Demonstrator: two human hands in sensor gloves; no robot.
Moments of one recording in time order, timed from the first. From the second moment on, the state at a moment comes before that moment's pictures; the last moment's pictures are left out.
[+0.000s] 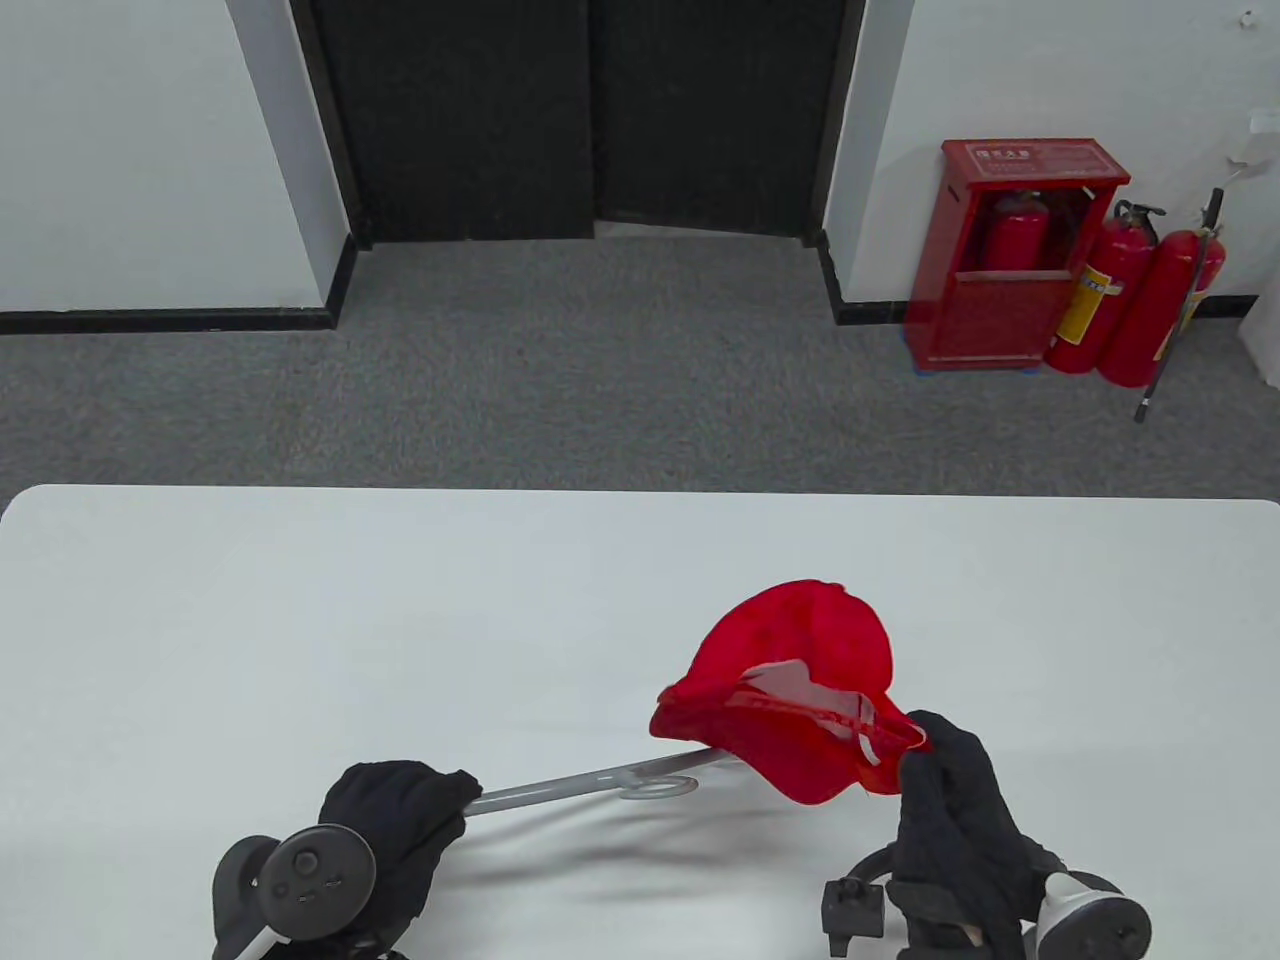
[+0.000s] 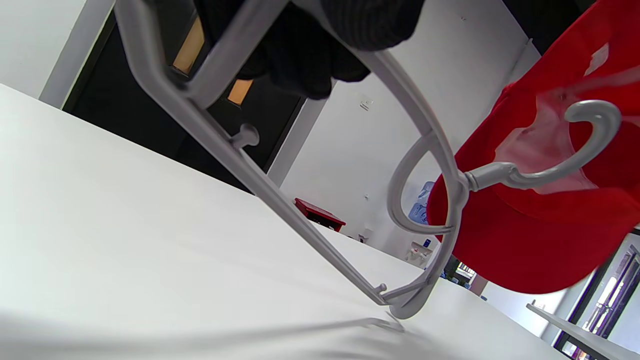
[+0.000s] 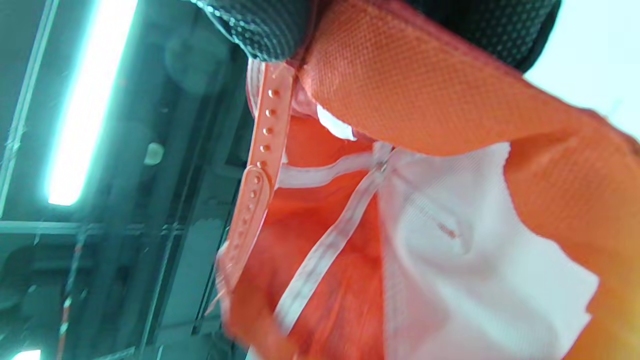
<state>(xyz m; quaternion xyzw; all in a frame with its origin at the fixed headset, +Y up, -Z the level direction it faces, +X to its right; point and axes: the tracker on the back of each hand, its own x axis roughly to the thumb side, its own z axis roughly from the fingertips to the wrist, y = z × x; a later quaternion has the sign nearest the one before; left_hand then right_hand) -0.250 -0.663 -0.253 0.08 -0.17 0.25 0.95 0.221 -0.634 -0.232 0.14 -0.37 0.69 0.61</state>
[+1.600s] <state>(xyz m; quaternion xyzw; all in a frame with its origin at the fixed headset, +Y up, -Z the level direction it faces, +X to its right) -0.302 -0.677 -0.272 0.13 -0.04 0.24 0.96 0.225 -0.755 -0.313 0.04 -0.01 0.97 0.26</state>
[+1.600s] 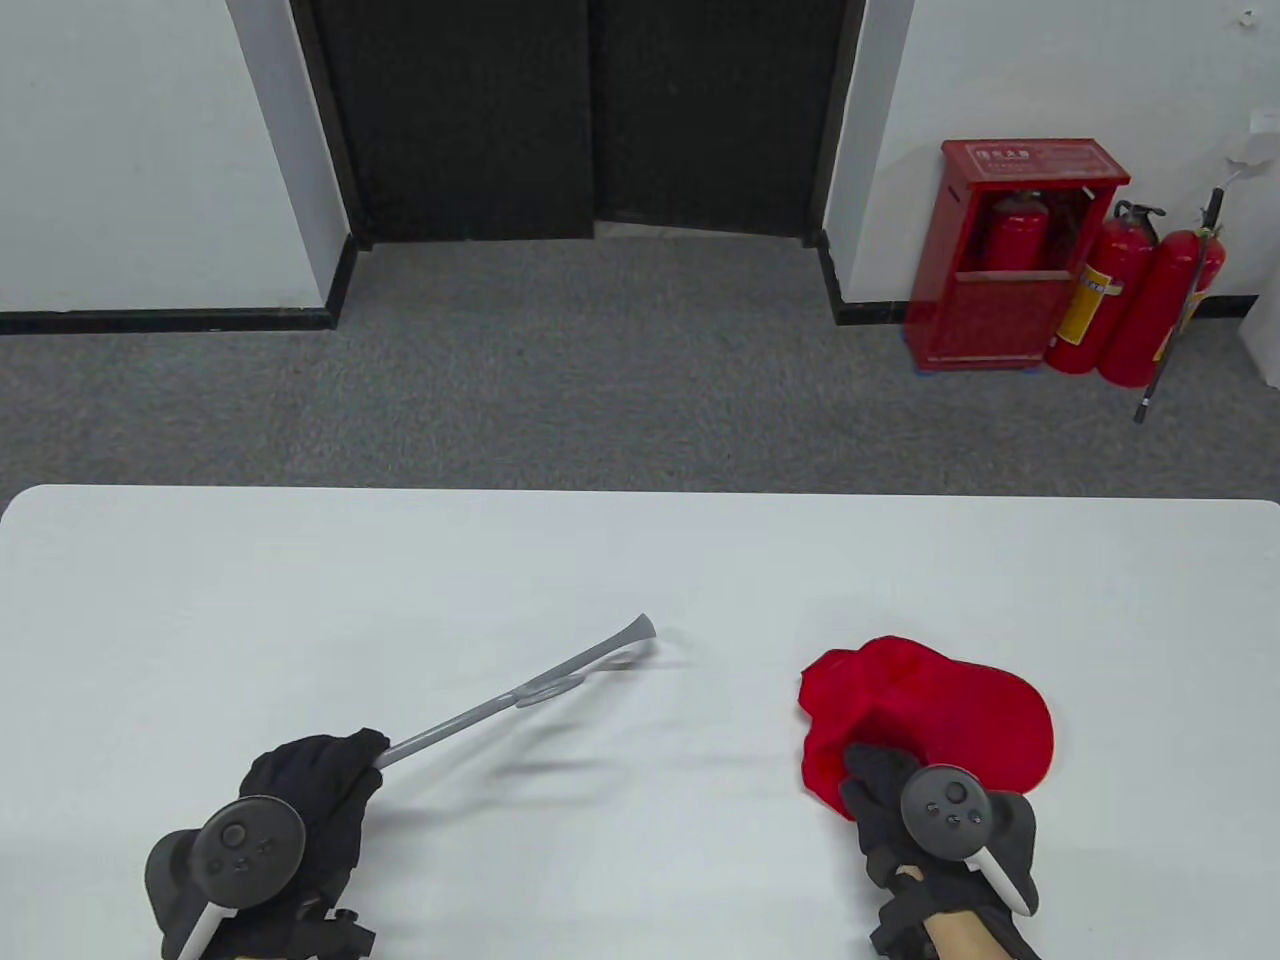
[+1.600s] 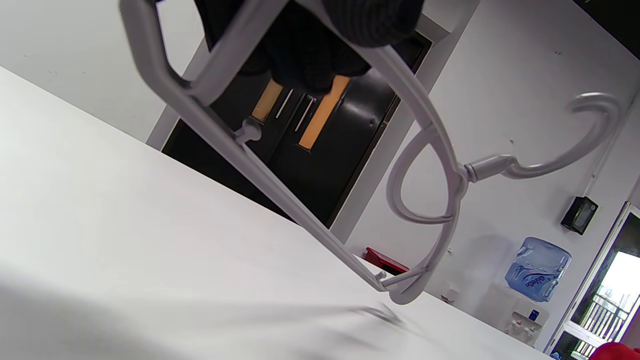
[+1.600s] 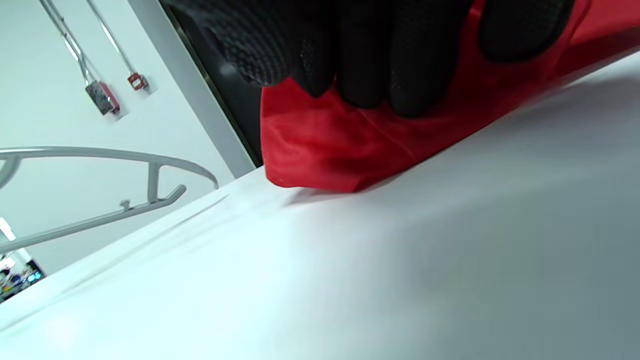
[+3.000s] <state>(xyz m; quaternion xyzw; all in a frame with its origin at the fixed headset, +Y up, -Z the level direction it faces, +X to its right) -0.289 -0.751 -0.302 -0.08 -0.04 0.04 1.00 0.208 -0.708 -0.293 0.13 -0.06 0.94 0.32</state>
